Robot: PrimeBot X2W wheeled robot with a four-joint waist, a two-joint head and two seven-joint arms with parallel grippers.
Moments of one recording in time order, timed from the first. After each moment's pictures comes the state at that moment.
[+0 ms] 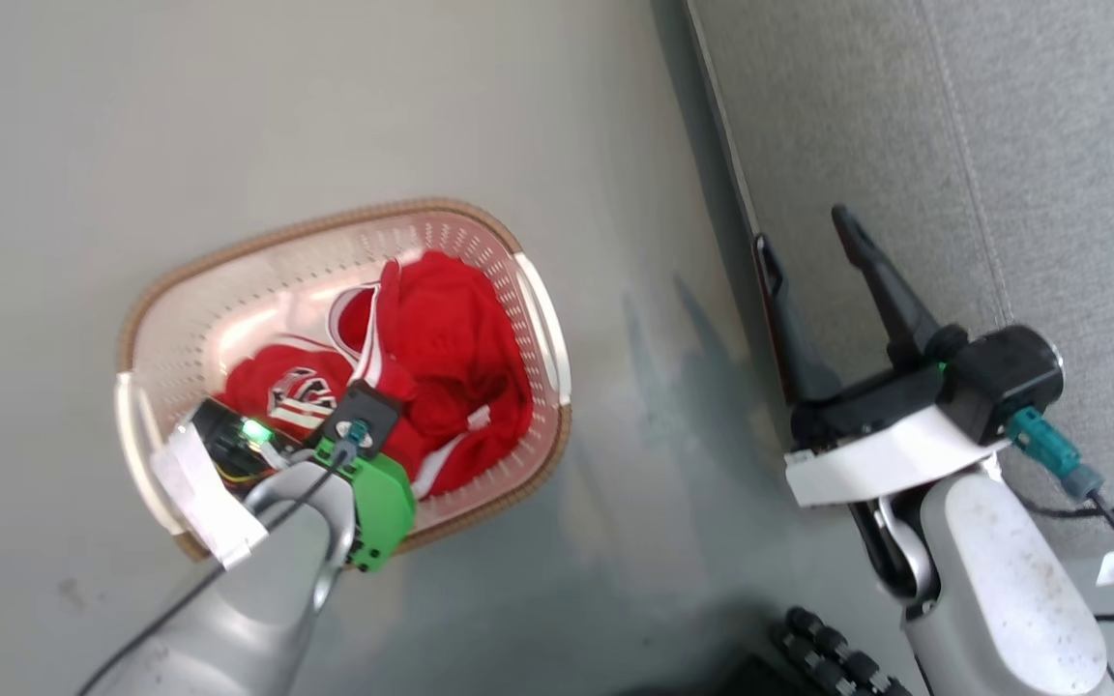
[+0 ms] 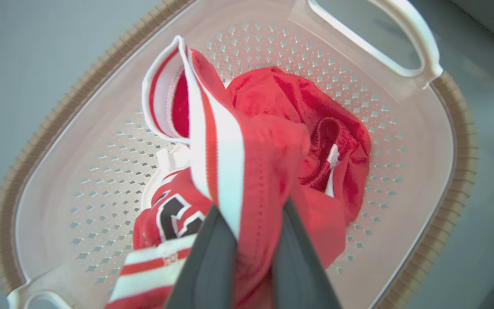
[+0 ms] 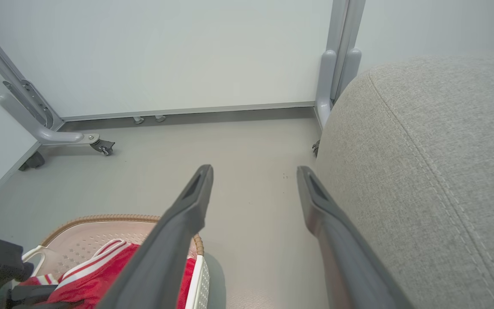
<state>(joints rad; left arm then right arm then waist) -0.73 0.13 -0.75 1.15 -0.19 -0.01 -0.26 -0.34 -0.05 0.19 0.05 0.19 0.13 -0.26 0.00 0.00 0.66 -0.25</state>
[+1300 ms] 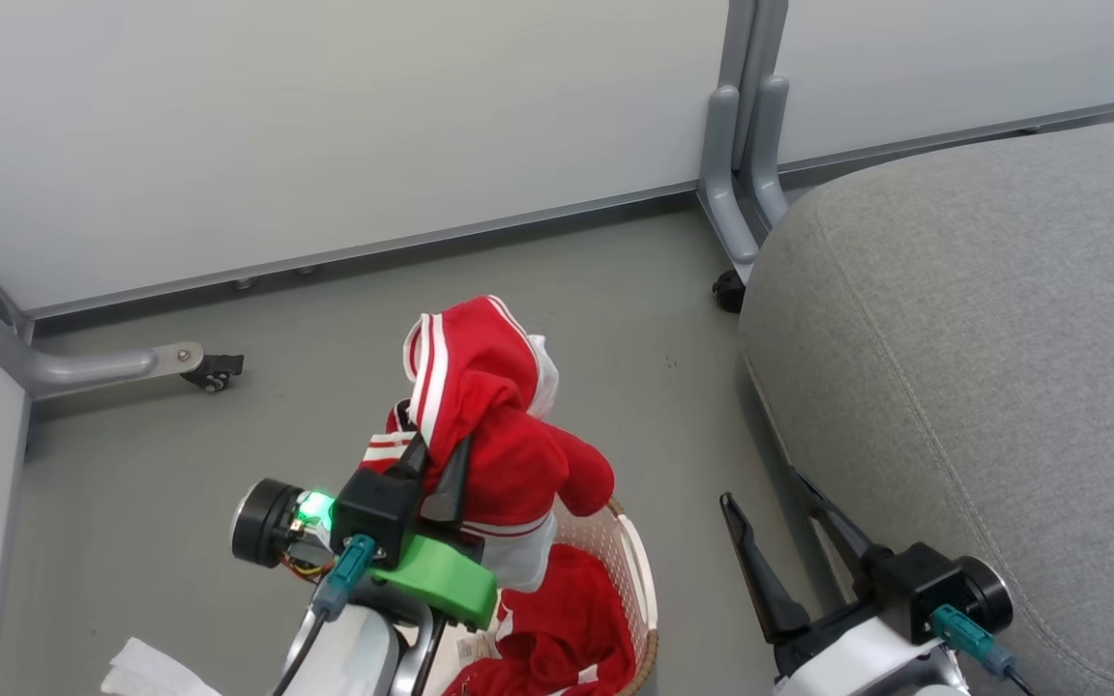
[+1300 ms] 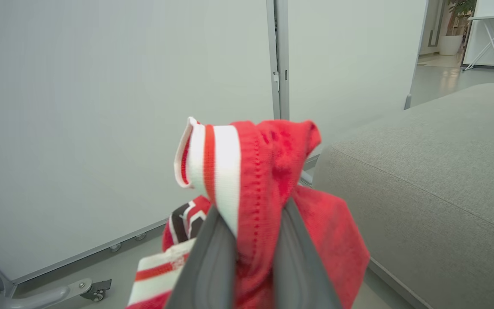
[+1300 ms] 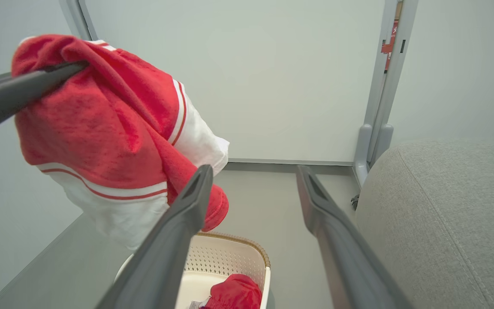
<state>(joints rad) -0.24 0.08 -0.44 0.30 -0.16 0.02 -0.26 -0.01 -0.05 0.25 0.13 0.15 0.13 -0.26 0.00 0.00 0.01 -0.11</state>
